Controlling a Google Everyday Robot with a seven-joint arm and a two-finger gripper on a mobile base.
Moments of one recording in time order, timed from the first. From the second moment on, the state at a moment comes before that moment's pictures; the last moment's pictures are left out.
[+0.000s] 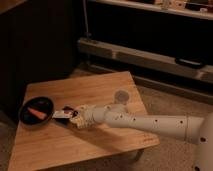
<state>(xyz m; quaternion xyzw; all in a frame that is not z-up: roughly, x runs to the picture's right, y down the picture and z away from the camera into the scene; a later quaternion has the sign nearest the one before) -0.164 0.123 0.790 -0.16 -0.44 0.28 0.84</state>
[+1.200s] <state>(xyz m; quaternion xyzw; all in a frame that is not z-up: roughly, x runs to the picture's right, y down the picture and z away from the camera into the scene) -0.170 0.126 0.790 -0.16 -0.44 0.27 0.84</state>
